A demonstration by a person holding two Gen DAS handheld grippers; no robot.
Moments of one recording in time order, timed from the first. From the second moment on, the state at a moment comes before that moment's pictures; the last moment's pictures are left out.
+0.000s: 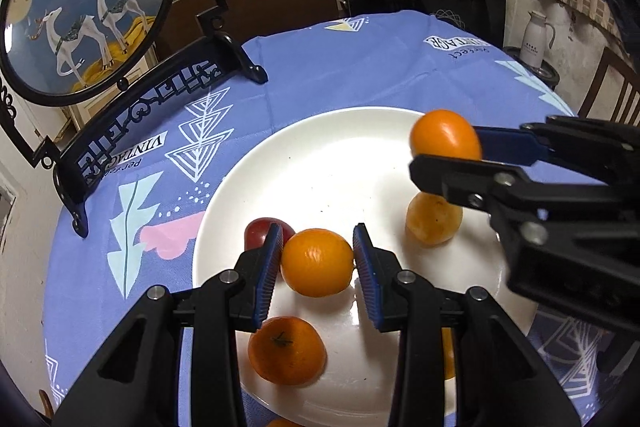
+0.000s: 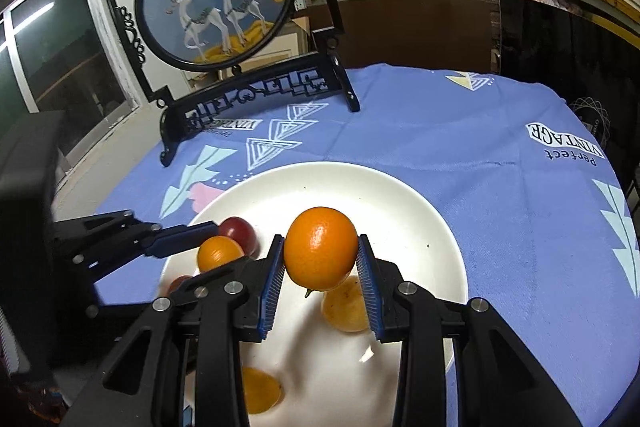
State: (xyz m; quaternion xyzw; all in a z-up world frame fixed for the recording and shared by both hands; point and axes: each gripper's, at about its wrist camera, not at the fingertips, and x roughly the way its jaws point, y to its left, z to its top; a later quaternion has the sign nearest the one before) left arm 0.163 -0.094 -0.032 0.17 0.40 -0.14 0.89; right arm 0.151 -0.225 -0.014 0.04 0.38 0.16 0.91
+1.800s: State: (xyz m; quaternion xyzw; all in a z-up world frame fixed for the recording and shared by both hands) left arm -0.030 -0.011 -0.076 0.13 0.43 -0.18 0.87; right arm -0.080 -0.231 -0.050 -0.09 0.42 0.20 0.88
